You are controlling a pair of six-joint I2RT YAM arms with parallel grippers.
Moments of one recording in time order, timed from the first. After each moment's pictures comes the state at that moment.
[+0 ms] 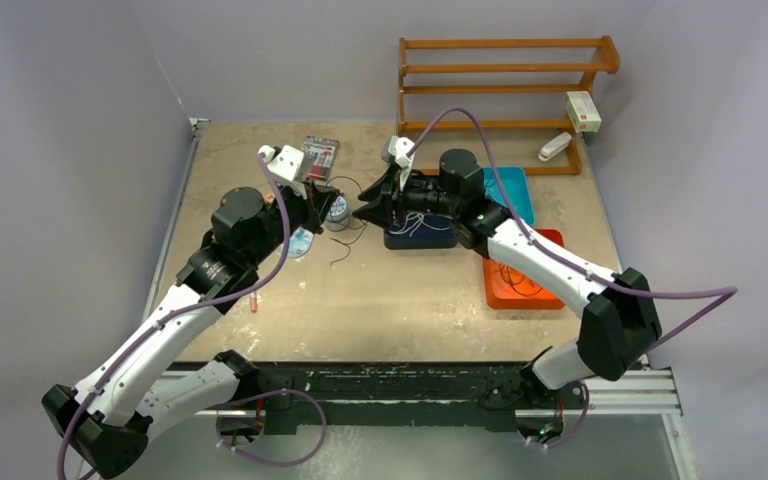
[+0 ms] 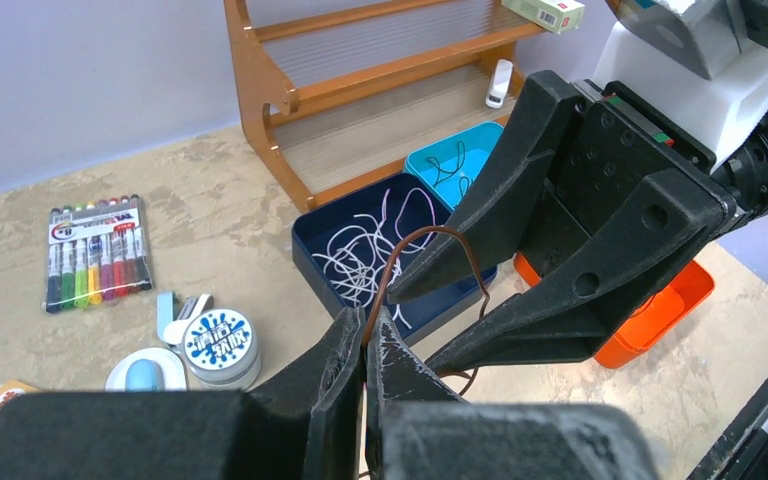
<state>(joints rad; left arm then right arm) -0.60 0.93 0.98 -0.12 0.02 -0.15 0.65 1.48 1.15 0.20 -0.68 0.02</state>
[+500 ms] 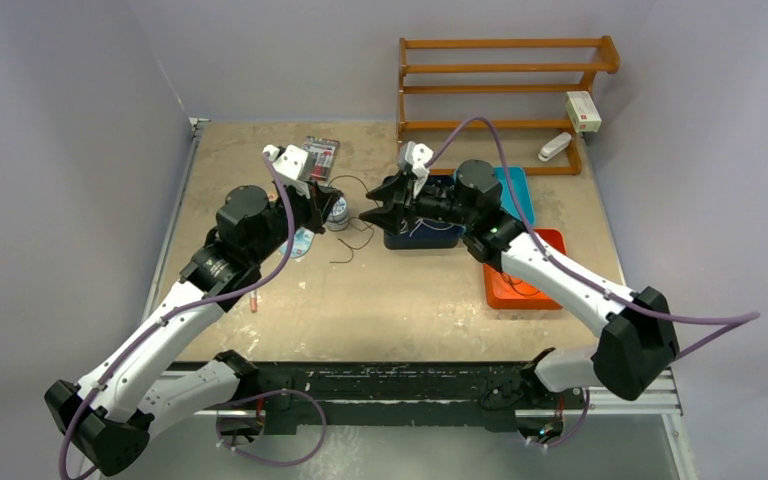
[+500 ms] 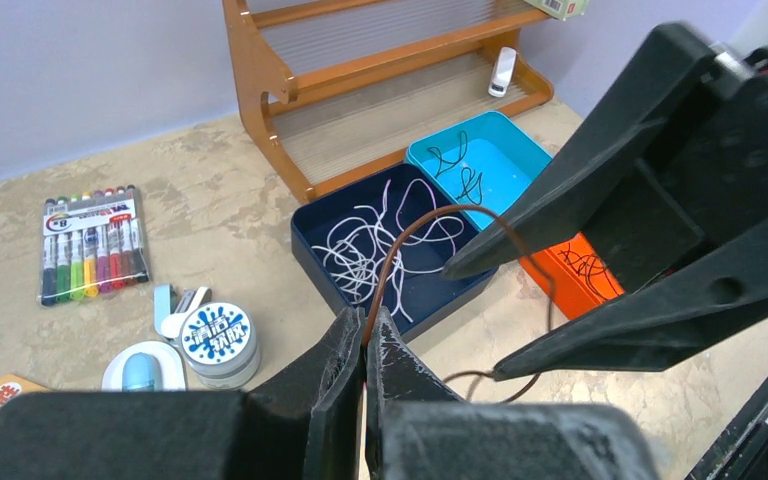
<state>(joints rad) -0.60 0.94 0.98 -0.13 0.02 -0.15 0.65 1.38 1.05 0.28 -0.66 0.02</state>
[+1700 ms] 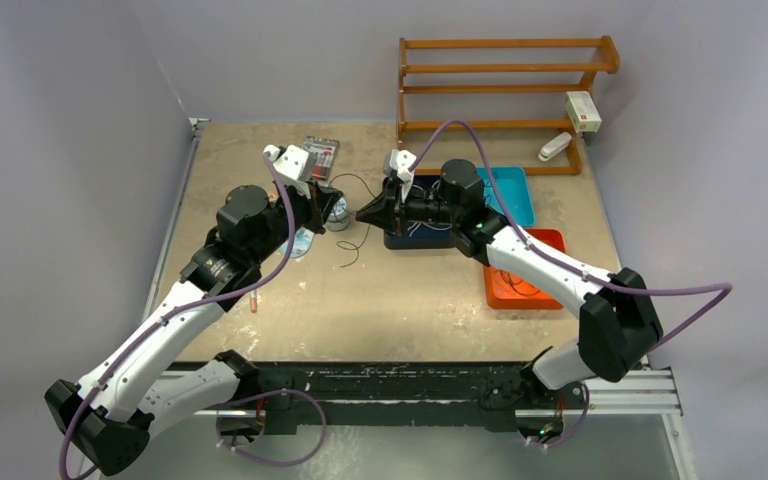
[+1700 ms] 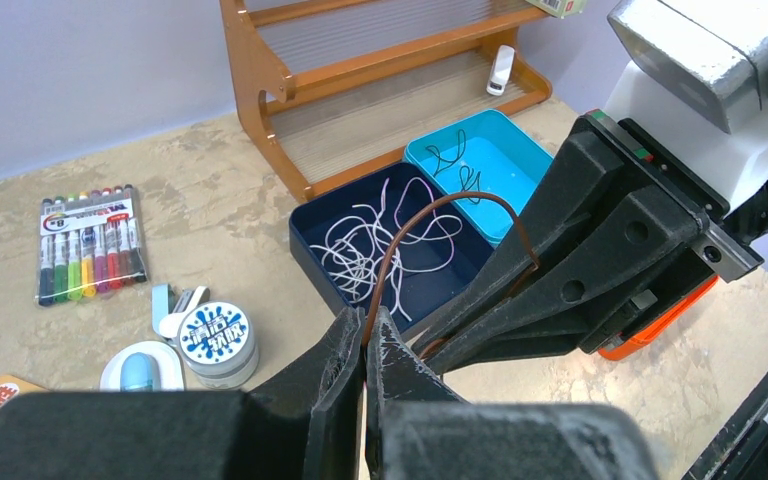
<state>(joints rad) -0.60 0.95 0.98 -0.13 0.03 -0.15 0.65 1.47 1.06 0.30 -0.74 -0.01</state>
